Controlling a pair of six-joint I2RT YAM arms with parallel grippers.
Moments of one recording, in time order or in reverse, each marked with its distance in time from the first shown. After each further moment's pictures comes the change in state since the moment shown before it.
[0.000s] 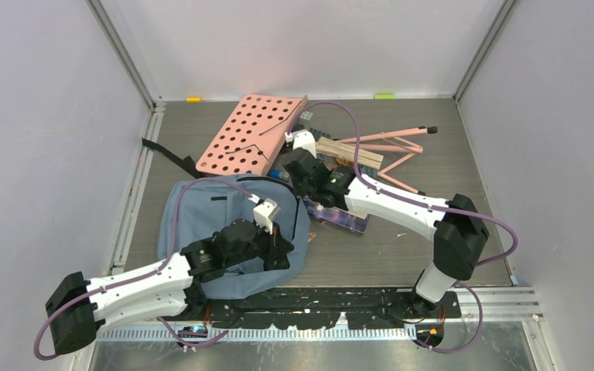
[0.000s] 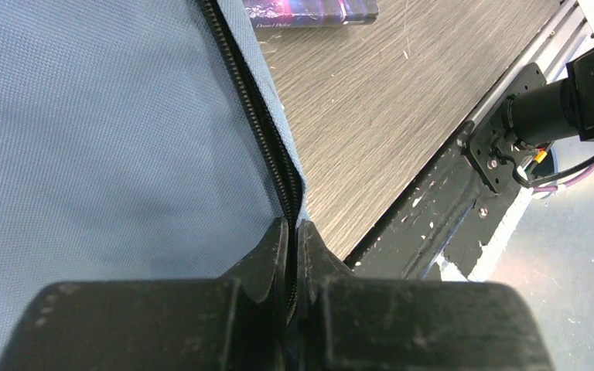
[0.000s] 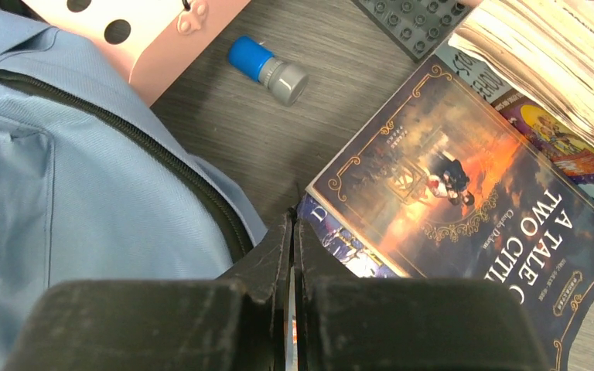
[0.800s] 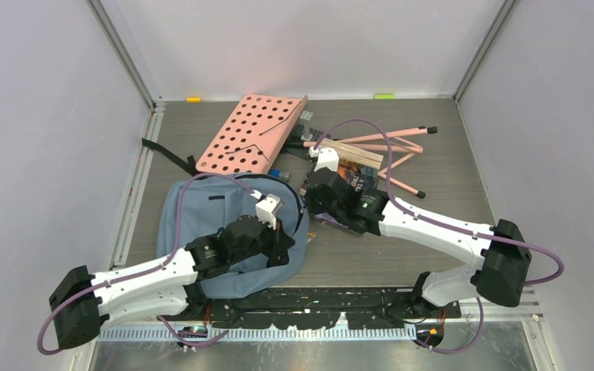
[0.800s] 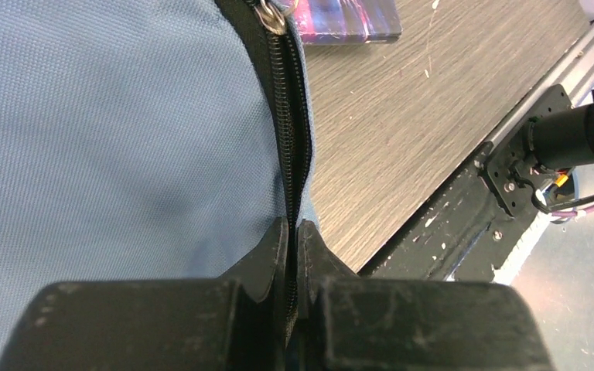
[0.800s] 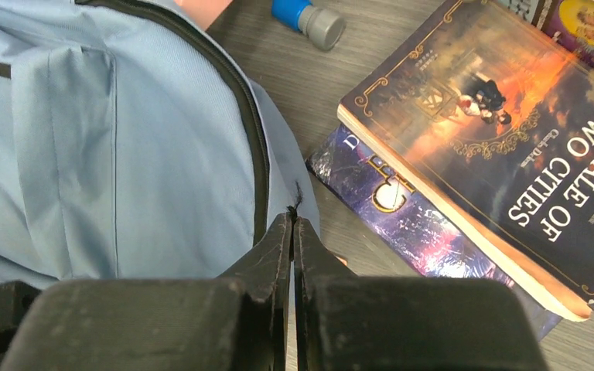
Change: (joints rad) left arm -0.005 0.080 0.061 -0.023 -0.074 -0.005; right arm 0.051 -0.280 -0.270 0.074 -0.066 0.137
